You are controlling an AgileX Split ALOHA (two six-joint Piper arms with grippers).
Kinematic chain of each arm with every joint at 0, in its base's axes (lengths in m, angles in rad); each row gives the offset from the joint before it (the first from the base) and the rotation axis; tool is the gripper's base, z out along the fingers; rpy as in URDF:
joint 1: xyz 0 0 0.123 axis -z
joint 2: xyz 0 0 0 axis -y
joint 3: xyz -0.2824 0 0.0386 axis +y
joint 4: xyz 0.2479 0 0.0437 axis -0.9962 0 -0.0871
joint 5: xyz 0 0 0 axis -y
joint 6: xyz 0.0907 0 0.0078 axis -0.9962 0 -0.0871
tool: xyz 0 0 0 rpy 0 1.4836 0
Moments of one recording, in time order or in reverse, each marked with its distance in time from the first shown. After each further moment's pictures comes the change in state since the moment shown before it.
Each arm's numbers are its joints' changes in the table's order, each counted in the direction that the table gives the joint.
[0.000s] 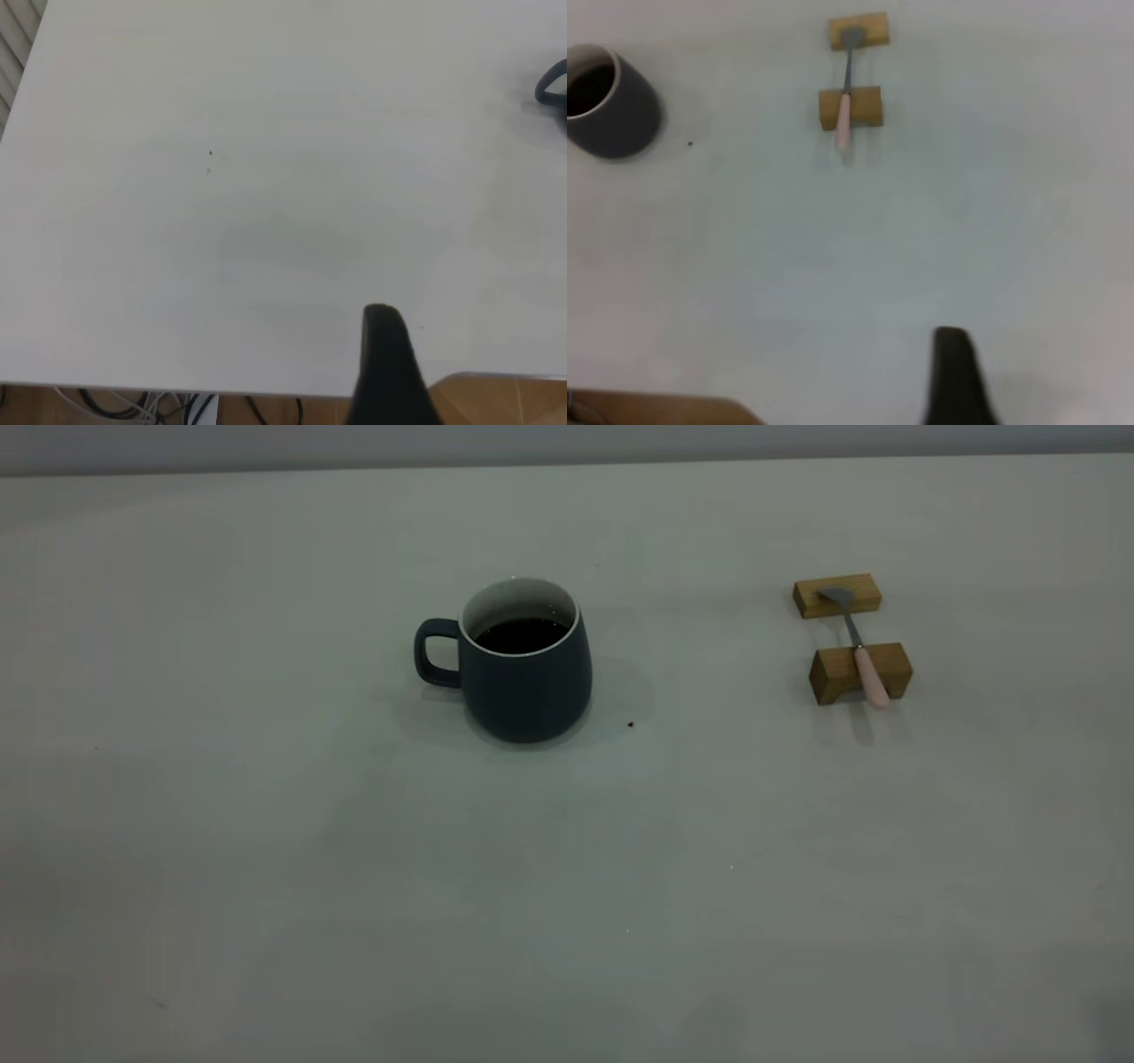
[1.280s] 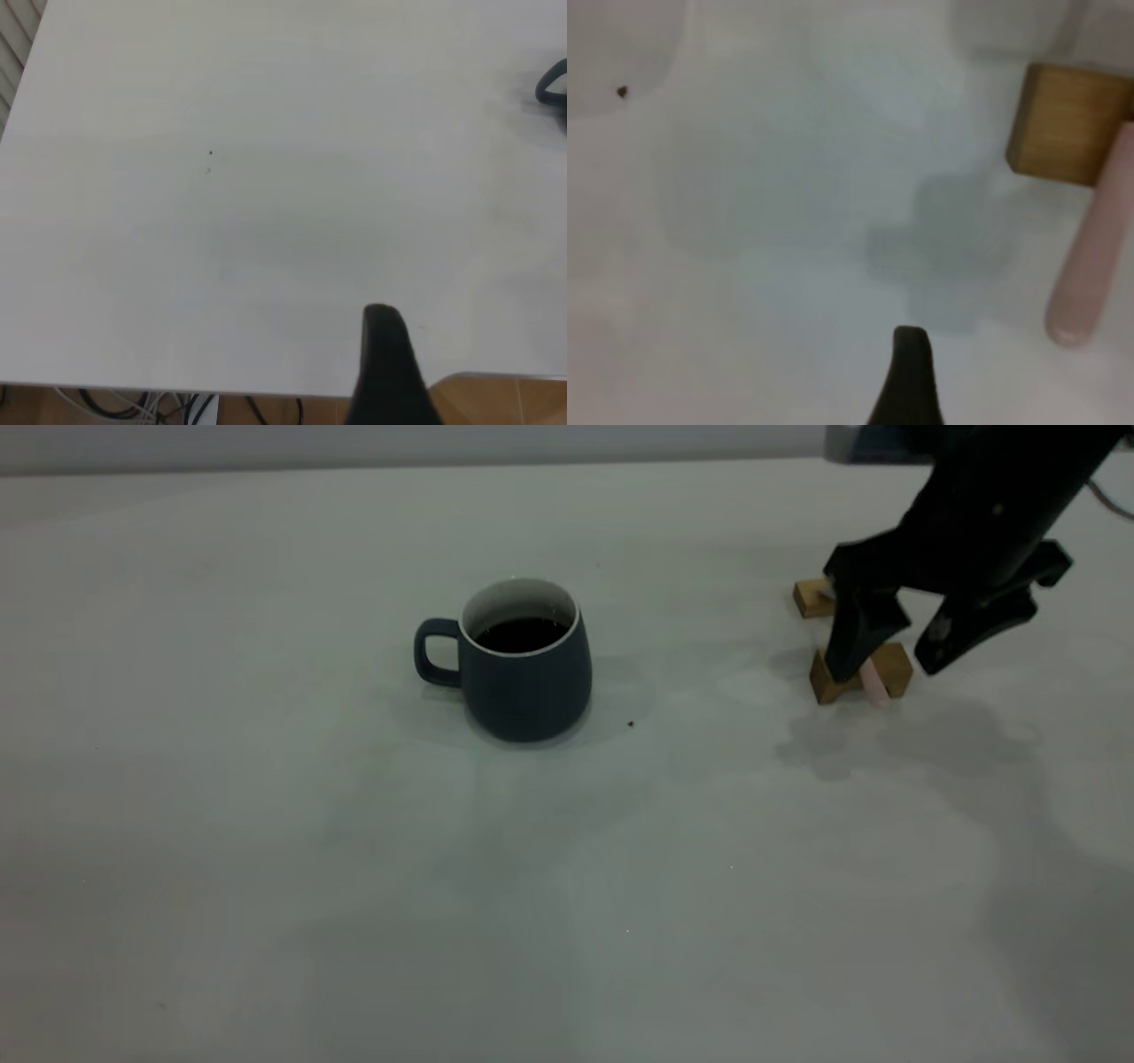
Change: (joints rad) left arm 0.000 0.000 0.000 0.000 0.000 -0.001; right arm -0.211 -1.546 -0.524 -0.257 0.481 0.313
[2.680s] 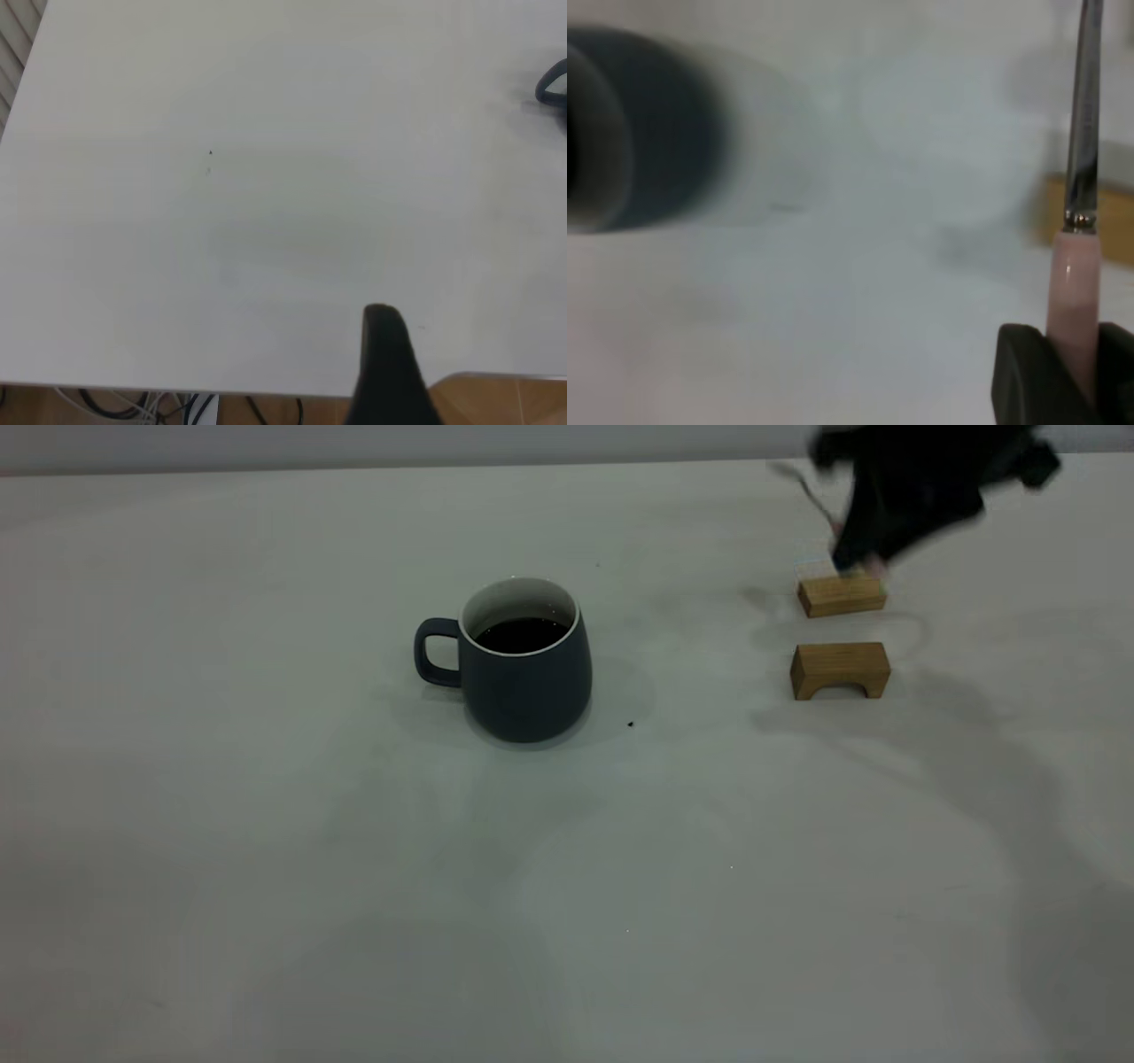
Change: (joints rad) left arm 0.000 0.000 0.000 0.000 0.000 0.000; right arm 0.000 0.148 -0.093 -0.145 -0.154 -0.016
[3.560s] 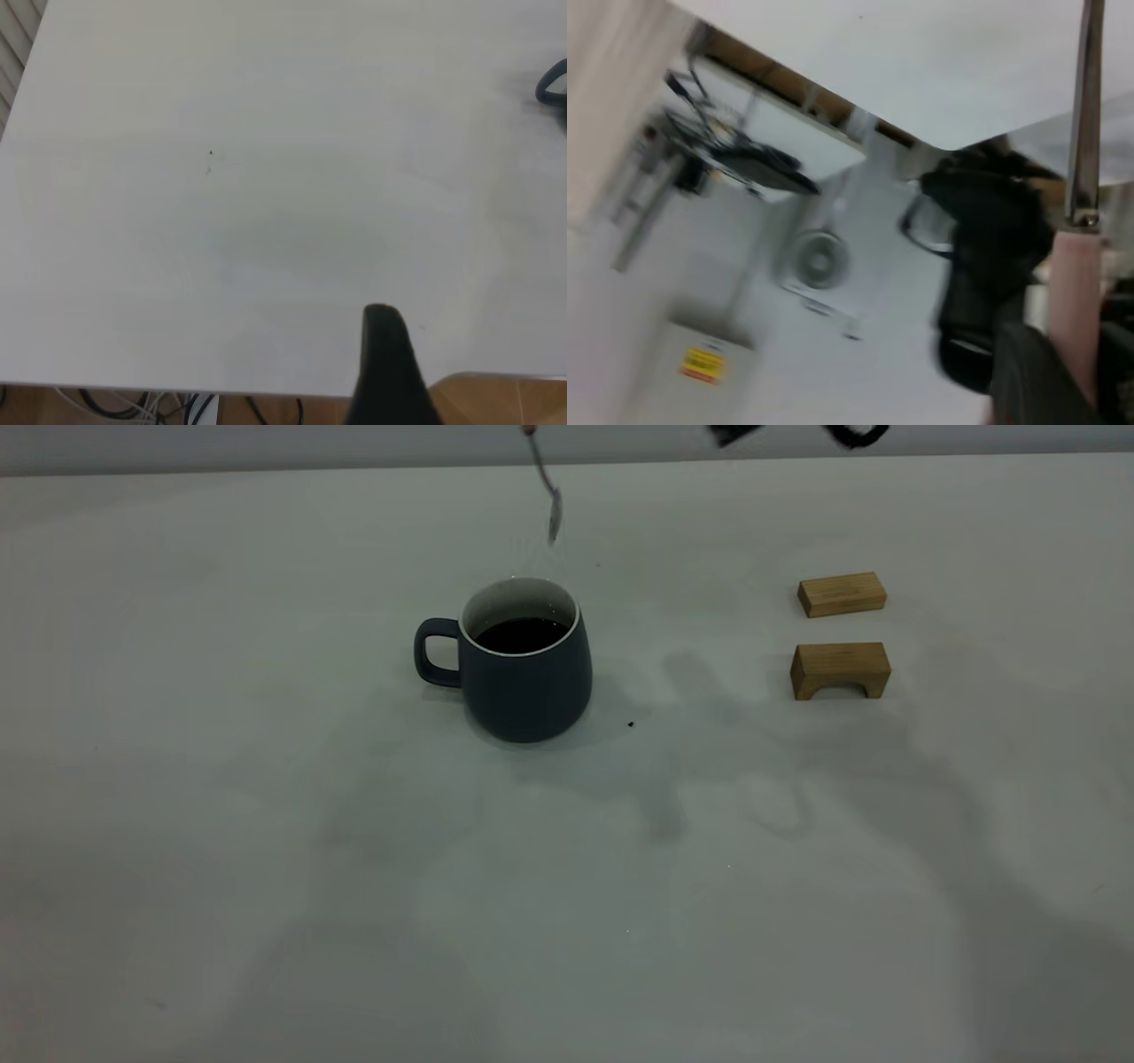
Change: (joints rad) left arm 0.000 0.000 0.000 0.000 0.000 0.000; right arm -0.173 0.012 -0.050 -0.817 -0.352 -0.944
